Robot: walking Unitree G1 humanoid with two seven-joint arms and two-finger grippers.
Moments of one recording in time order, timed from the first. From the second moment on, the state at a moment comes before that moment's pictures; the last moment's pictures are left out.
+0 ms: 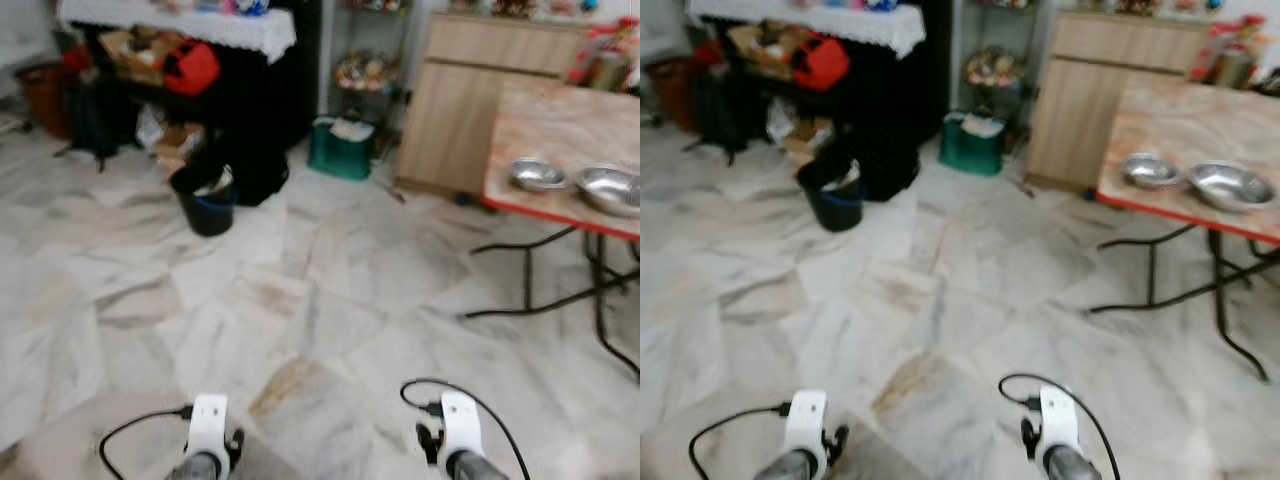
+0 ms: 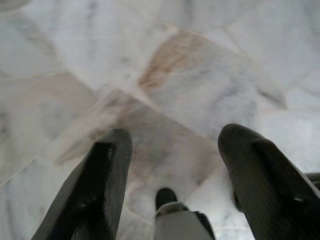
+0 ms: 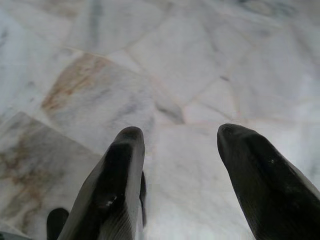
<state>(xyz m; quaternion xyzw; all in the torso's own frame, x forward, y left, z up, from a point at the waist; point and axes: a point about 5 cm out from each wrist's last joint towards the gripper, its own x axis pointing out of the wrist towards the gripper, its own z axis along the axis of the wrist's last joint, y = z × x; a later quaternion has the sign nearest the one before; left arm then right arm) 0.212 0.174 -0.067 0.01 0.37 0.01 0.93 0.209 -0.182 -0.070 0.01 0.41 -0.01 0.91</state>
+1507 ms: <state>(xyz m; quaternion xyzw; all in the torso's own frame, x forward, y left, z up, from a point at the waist) 0.210 0.174 -0.068 0.01 0.38 0.01 0.93 0.208 -0.182 -0.071 0.01 0.41 0.00 0.91</state>
